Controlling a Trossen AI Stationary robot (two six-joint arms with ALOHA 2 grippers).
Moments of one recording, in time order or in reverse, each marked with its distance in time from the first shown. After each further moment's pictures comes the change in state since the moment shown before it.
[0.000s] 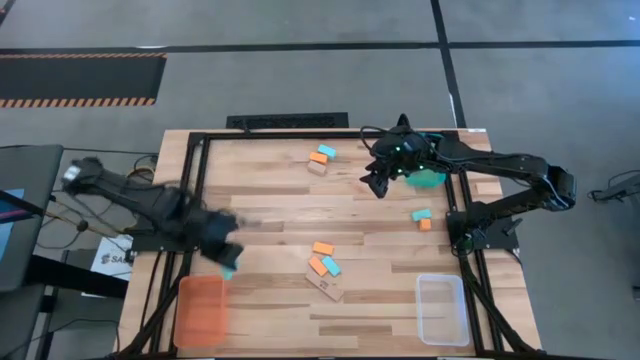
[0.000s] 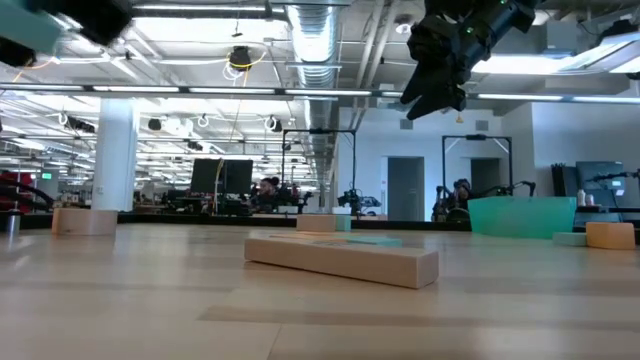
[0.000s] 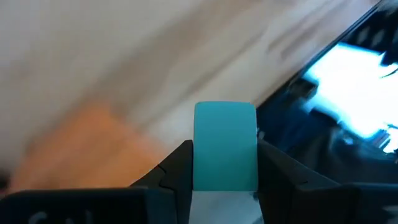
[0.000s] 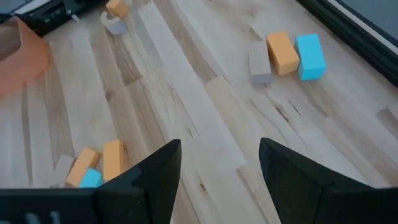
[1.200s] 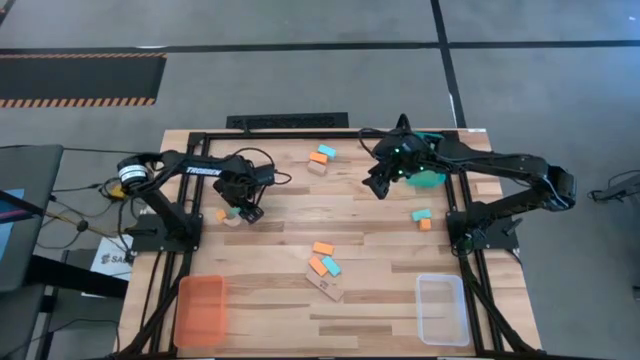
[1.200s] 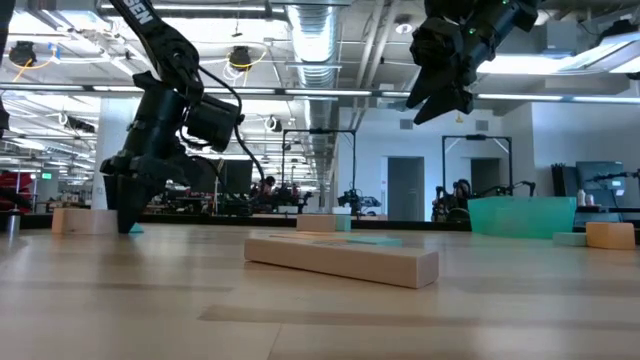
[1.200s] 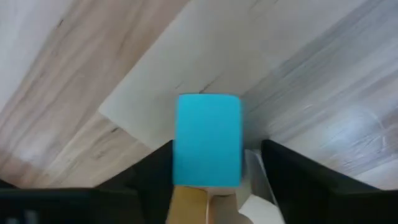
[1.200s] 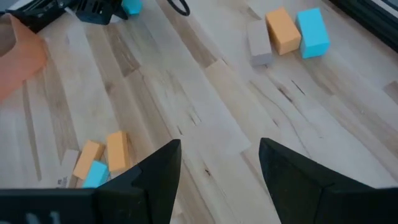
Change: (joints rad) left arm 0.819 0.671 -0.043 -0.054 -0.321 1.176; right arm 0.003 0.000 0.000 -0.051 -0.006 0.061
